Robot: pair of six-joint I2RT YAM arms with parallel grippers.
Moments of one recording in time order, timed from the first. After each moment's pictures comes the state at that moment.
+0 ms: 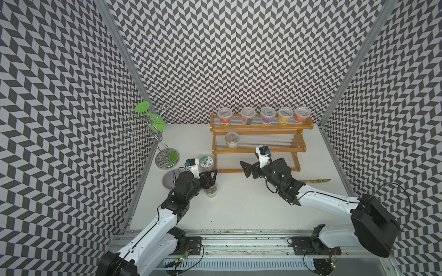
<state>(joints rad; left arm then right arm) -0.36 0.83 0.36 0.11 0.16 -0.63 0.75 1.33 0.64 0.50 0.05 0.23</state>
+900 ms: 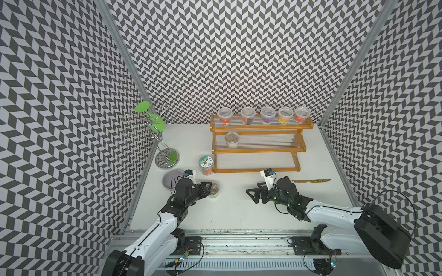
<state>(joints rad) -0.31 0.86 0.22 0.04 0.23 -0.67 0.74 1.24 0.33 0.46 -0.21 0.52</state>
